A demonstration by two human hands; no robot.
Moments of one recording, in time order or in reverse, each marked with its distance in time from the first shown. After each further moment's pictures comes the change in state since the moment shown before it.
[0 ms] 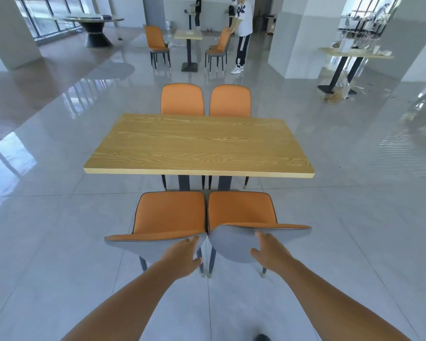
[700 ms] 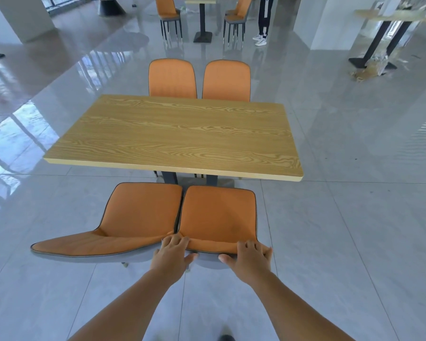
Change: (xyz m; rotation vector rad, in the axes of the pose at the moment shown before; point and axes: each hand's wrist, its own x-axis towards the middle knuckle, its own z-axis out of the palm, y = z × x) left_hand 0.131 0.144 0.043 -0.017 0.056 -0.232; right_hand 0.107 0.131 -0.033 -0.188 -0.081 -0.046
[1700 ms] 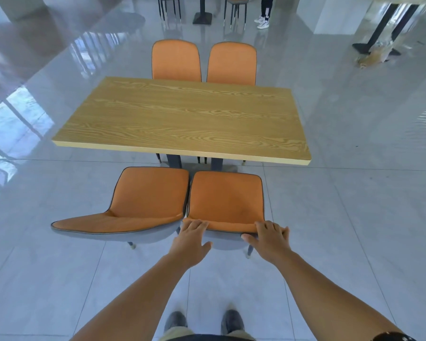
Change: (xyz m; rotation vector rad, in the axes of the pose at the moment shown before) left_hand -0.021 -0.019 0.007 -0.142 0.001 0.156; right_hand -0.011 0.008 0.007 0.028 0.032 -0.027
